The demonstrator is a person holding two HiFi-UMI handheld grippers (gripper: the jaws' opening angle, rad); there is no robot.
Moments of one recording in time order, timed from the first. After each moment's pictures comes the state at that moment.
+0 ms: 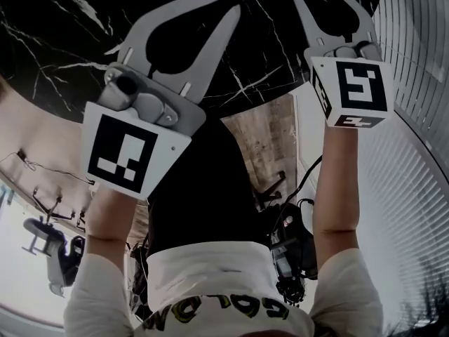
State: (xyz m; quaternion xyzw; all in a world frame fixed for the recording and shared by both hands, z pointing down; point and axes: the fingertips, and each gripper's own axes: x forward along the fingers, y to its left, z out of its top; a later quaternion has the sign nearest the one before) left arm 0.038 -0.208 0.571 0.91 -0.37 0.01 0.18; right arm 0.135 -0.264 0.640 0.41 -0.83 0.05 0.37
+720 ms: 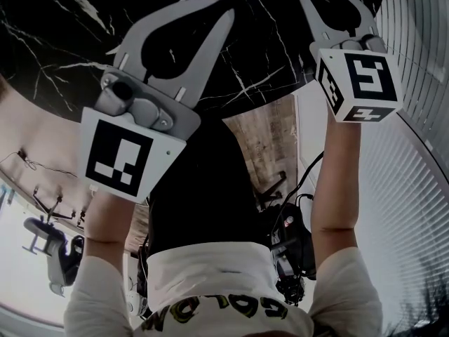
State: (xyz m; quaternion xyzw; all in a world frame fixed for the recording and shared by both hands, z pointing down) left arm 0.031 -0.204 0.575 0.91 -0.37 0.02 0.18; right arm 0.137 -0.270 0.647 0.41 -0.83 0.09 0.36
